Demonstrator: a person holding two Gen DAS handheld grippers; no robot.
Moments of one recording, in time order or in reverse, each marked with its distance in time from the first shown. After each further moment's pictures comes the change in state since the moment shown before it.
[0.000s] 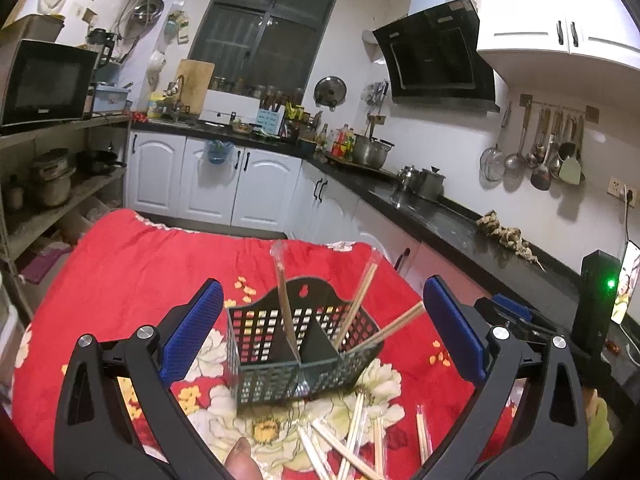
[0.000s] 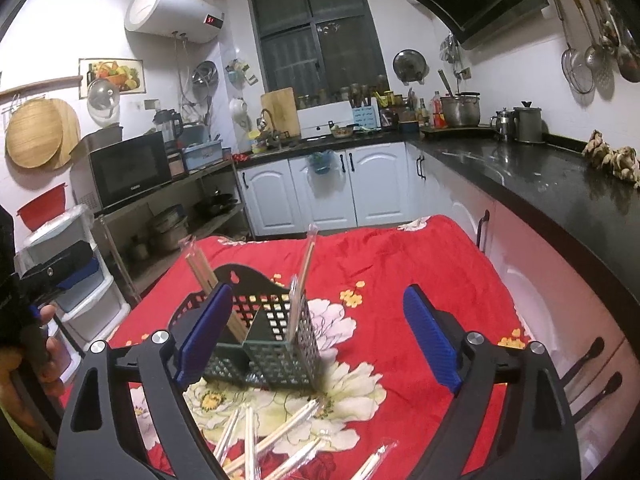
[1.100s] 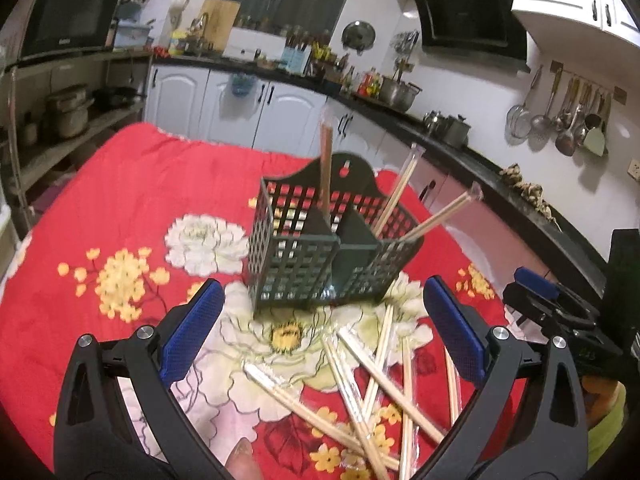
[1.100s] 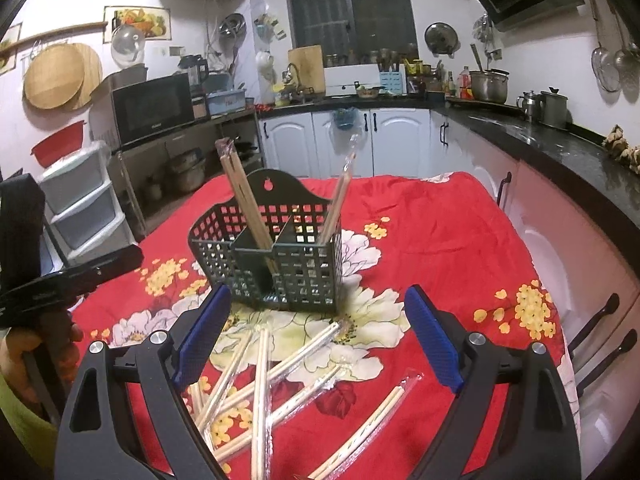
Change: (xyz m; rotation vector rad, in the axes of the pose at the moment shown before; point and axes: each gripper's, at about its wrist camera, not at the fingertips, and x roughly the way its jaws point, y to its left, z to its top) left arm 0.008 0.028 -0.083 -0.081 0.219 0.056; right arm 0.003 0.027 -0.058 -0.113 0.155 0.048
